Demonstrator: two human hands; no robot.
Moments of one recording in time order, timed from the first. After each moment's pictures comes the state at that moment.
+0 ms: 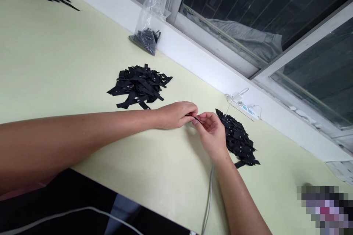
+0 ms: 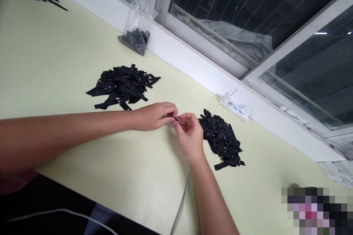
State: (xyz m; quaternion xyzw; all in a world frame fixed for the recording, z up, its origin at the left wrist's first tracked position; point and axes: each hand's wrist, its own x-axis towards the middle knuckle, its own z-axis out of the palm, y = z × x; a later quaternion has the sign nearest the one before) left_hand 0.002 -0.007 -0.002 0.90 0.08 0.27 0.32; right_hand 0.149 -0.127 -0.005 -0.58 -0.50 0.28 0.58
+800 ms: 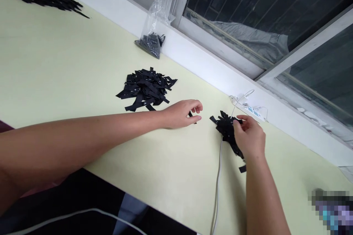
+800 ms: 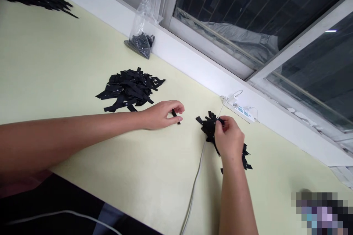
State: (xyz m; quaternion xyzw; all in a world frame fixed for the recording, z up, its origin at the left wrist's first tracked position) left_hand 0.003 -0.003 -0.006 0.87 0.14 0.32 0.36; right_hand 0.231 -0.146 0.027 -0.85 -0.40 -0.07 0.34
